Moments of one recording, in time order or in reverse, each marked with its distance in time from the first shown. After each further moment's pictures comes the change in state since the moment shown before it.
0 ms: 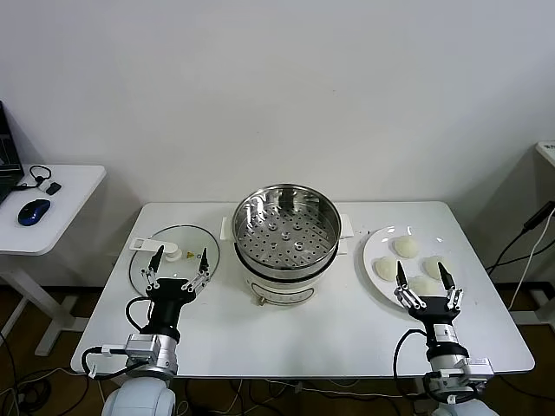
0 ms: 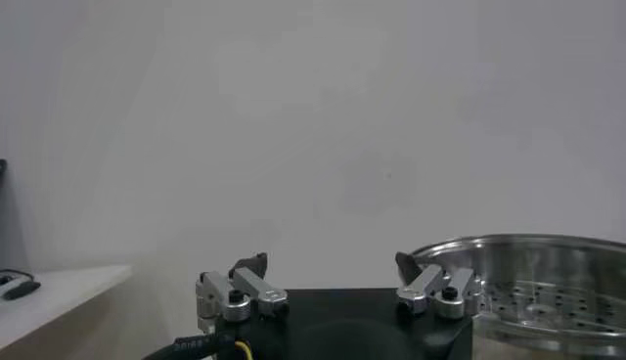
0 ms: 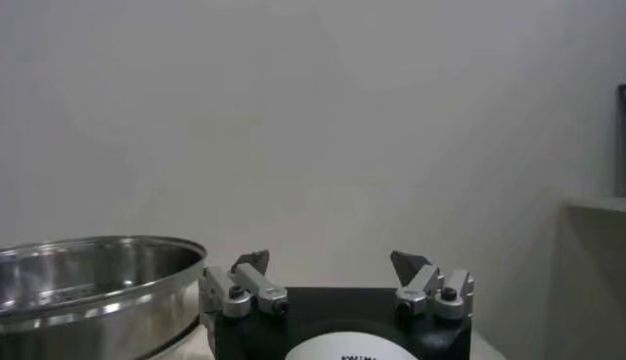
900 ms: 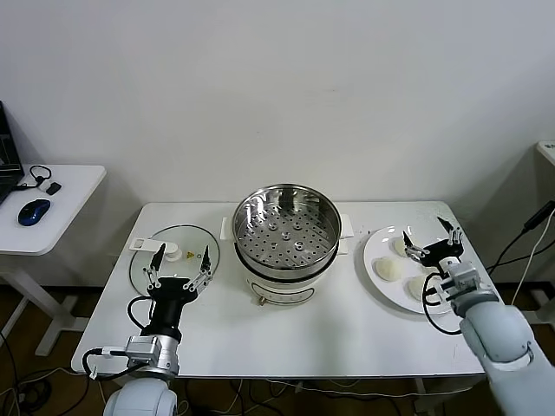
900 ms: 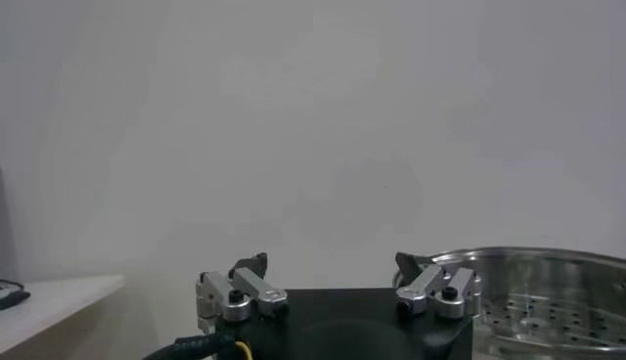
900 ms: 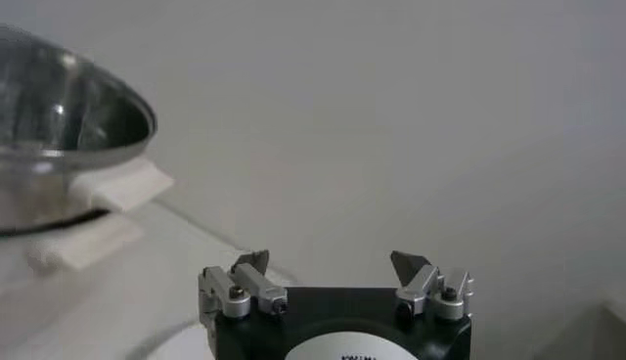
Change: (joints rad) left arm 0.002 0.002 0.008 0.002 -0.011 -0.036 0.002; right arm 0.412 -0.507 -0.138 -0.204 -0.121 -0.458 -0.136
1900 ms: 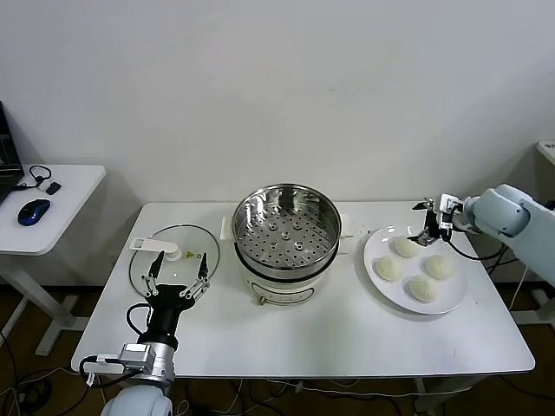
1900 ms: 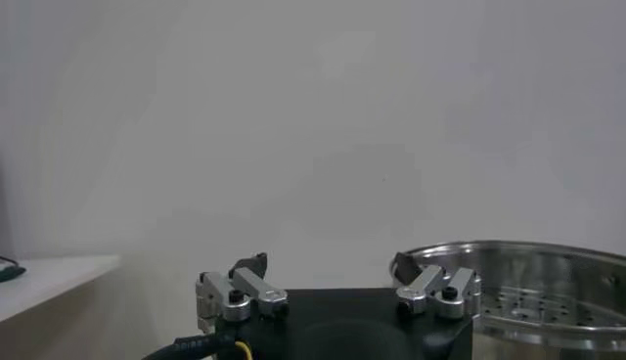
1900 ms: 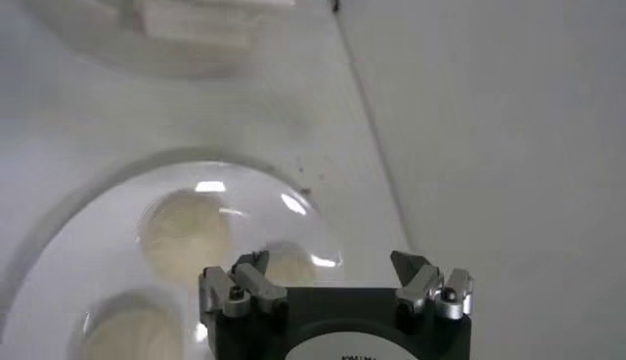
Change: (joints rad) left arm 0.027 0.011 -0.029 0.027 -0.069 -0.047 0.027; right arm 1.383 -0.348 -1.506 -0.615 0.162 0.126 -0.662
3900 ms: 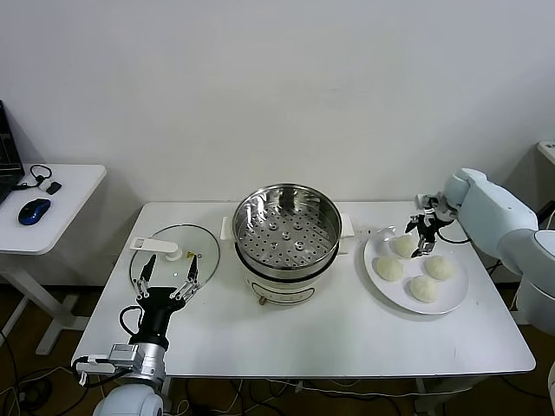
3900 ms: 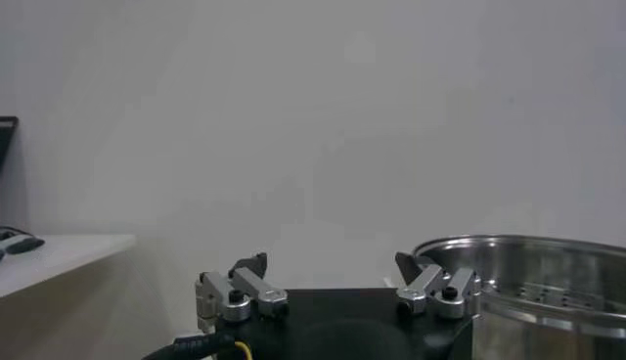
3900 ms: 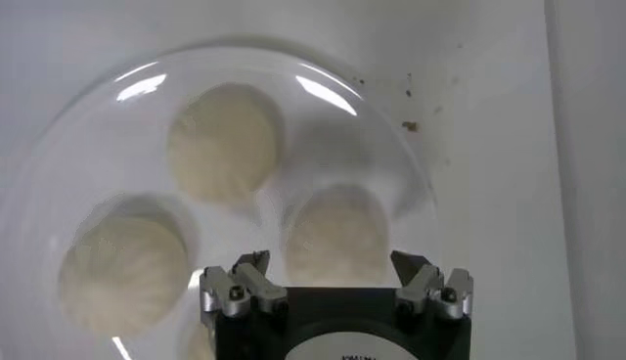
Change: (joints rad) left arm -0.017 0.030 -0.051 0.061 -0.092 -0.035 0.014; right arm 0.000 0.545 -0.104 -0.969 -0.091 0.471 -0.341
